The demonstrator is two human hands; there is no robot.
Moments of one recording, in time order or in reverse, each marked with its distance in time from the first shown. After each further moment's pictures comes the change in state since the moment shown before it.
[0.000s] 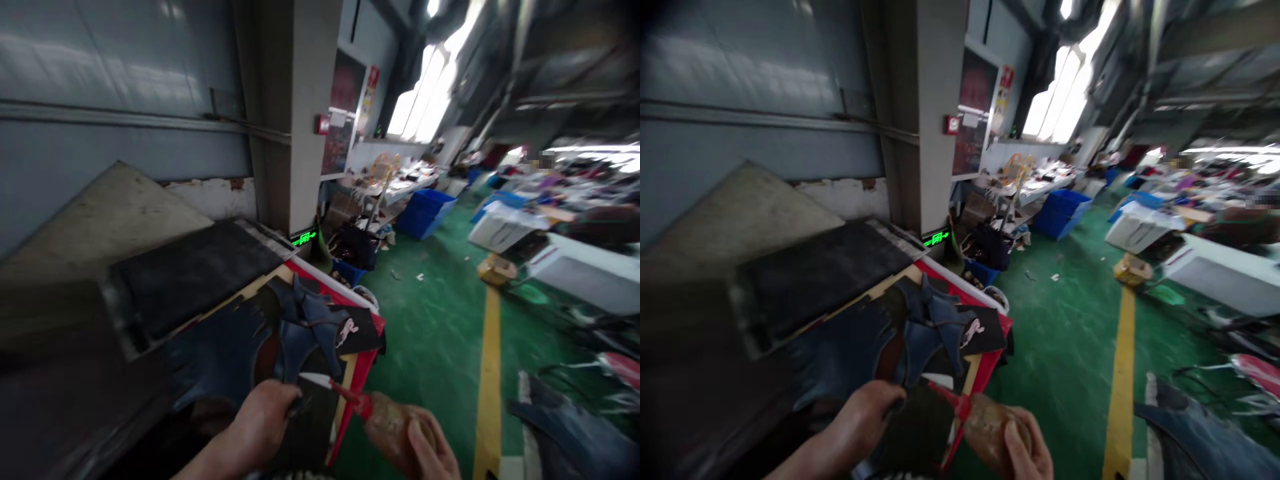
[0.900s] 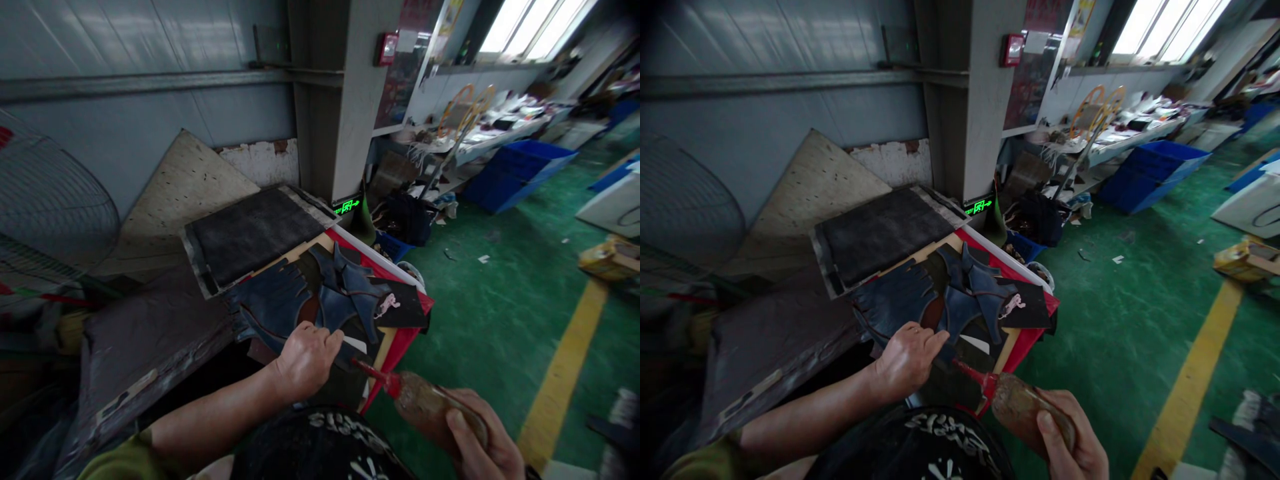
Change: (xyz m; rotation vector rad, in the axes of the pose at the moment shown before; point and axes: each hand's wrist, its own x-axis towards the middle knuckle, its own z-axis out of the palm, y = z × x) left_hand 0.003 0.021 -0.043 0.576 -0.019 0.114; right_hand 0.008 -0.020 0.003 -0.463 -0.187 -0.511
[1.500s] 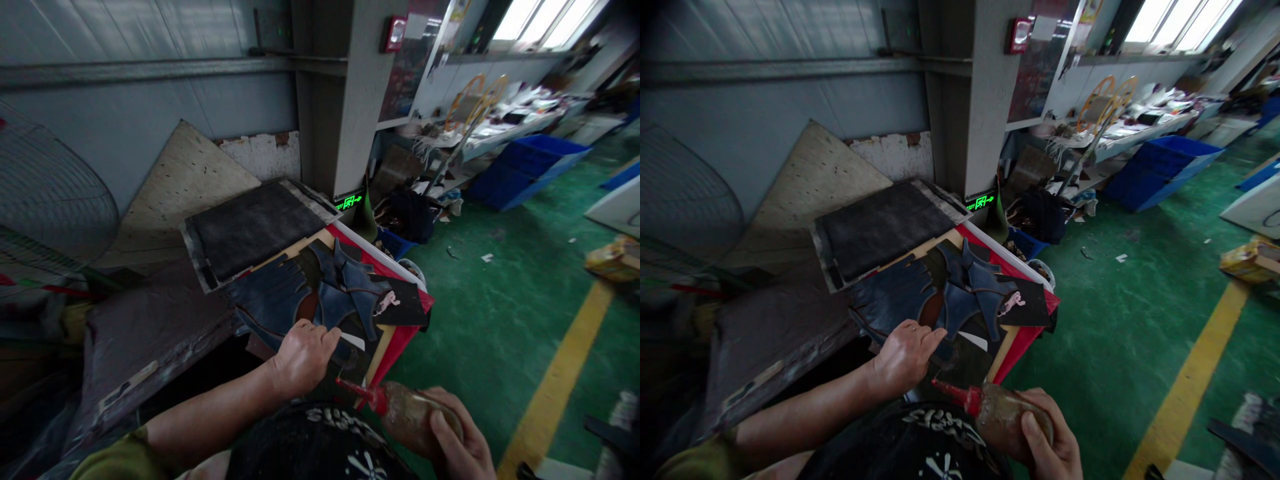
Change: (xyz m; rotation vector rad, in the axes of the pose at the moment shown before) left_hand 0.003 -0.001 0.015 -0.030 0.009 -0.030; right_hand -0.007 0.005 0.016 0.297 -0.060 0.339
